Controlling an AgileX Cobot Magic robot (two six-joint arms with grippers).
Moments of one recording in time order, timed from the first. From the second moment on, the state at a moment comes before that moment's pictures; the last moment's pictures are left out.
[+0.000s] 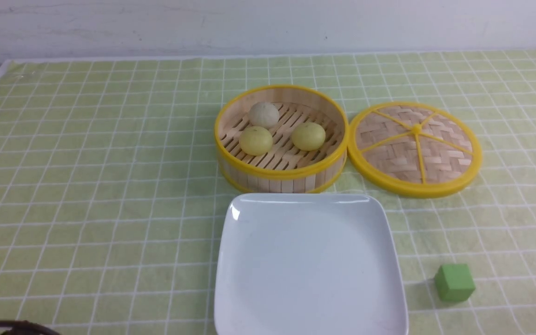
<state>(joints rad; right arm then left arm) 0.00 -0.01 0.02 0.38 0.38 0.22 -0.07 -0.01 0.03 -0.14 0.36 -0.58</state>
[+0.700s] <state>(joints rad) 0.00 0.42 -0.45 0.24 0.66 0.21 -0.07 0.30 -0.46 -0.16 0.76 -0.41</state>
